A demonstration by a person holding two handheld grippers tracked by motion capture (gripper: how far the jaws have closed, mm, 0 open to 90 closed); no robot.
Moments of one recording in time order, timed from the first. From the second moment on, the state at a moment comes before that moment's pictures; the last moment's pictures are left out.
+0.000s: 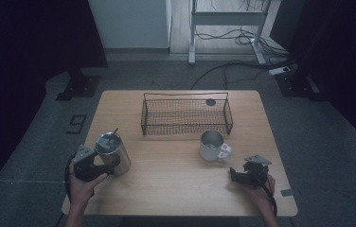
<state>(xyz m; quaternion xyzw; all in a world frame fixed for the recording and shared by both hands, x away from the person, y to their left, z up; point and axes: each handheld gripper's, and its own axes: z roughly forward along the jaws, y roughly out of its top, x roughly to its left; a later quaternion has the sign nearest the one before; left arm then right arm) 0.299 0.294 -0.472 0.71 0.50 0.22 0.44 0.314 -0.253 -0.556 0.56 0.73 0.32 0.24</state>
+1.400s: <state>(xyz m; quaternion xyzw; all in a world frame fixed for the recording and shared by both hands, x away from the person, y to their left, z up) 0.319 0.269 -0.475 0.72 0.50 0.27 0.41 0.314 -0.253 -0.556 0.56 0.73 0.32 0.24</state>
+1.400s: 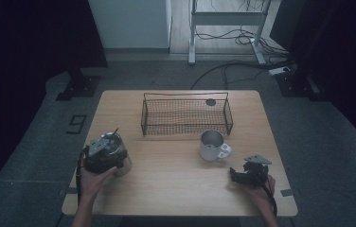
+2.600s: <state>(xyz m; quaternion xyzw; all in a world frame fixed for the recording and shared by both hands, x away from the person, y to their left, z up) 0.319 0.247 -0.419 0.71 0.47 0.26 0.46 0.314 -0.253 -0.556 0.56 0.73 0.32 0.24</state>
